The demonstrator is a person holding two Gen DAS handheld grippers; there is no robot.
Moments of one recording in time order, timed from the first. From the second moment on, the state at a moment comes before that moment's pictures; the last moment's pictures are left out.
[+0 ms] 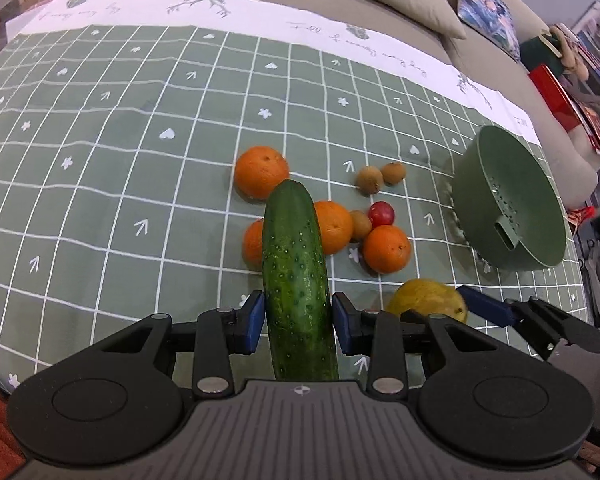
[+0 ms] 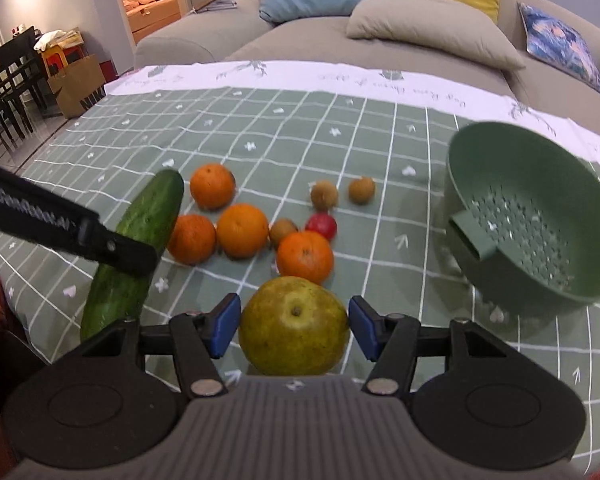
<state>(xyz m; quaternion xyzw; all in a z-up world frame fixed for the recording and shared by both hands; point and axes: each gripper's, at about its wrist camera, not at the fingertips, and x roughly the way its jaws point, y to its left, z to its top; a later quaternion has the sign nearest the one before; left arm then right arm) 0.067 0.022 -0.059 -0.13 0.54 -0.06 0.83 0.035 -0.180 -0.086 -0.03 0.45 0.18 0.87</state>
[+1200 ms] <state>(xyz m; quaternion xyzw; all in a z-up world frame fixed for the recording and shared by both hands) 0.095 -0.053 -0.014 -0.07 0.50 -0.14 0.85 0.041 -0.242 -0.045 0.07 0.42 0.16 0.89</state>
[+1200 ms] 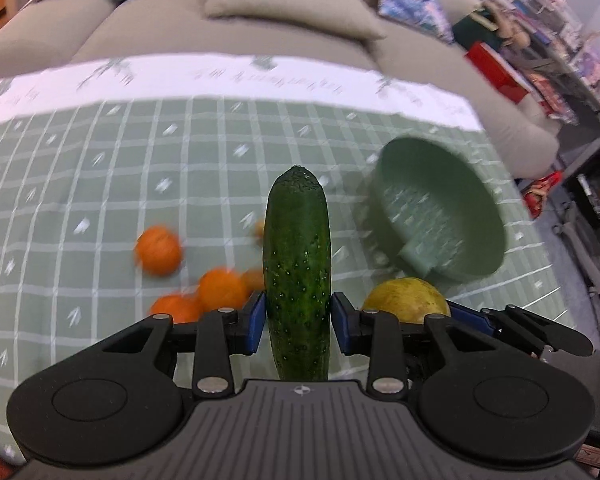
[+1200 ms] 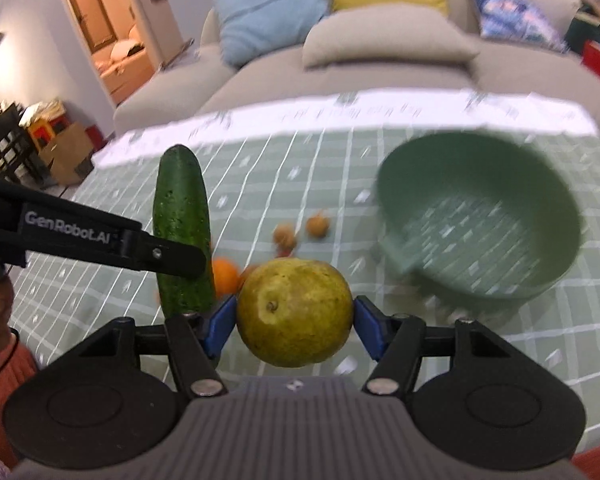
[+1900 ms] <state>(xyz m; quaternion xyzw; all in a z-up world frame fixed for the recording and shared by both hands) 0.196 -0.173 -0.021 -0.05 0.52 -0.21 0.82 0.127 -0.333 -0.062 0.01 0.45 0.10 0.89</state>
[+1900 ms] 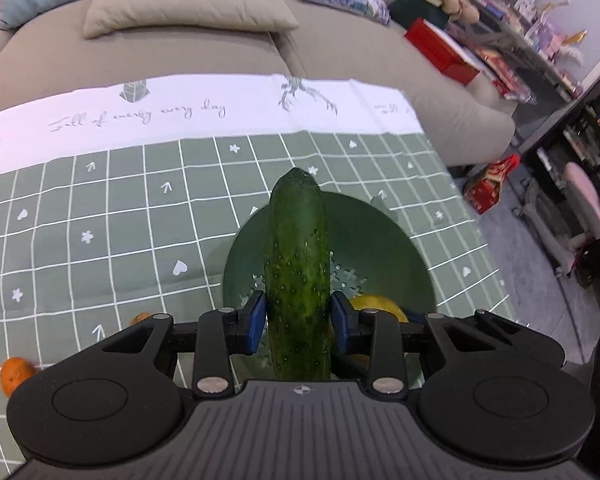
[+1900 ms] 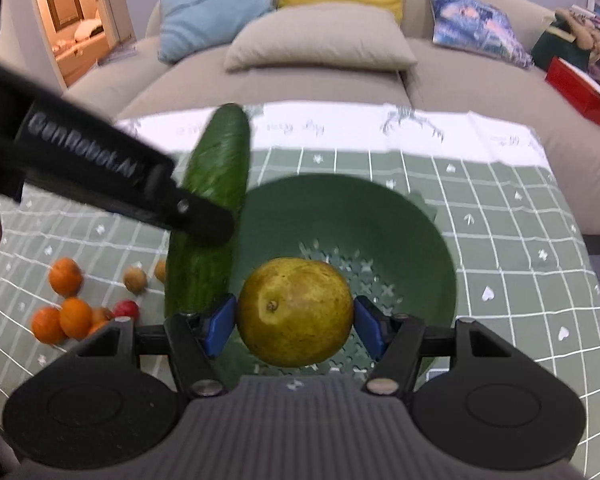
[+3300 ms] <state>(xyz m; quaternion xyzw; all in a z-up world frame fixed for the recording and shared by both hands) 0.173 -0.147 -0.044 -0.02 0.59 -0.23 0.77 0.115 -0.282 -0.077 -0.09 0.54 0.13 0.83</state>
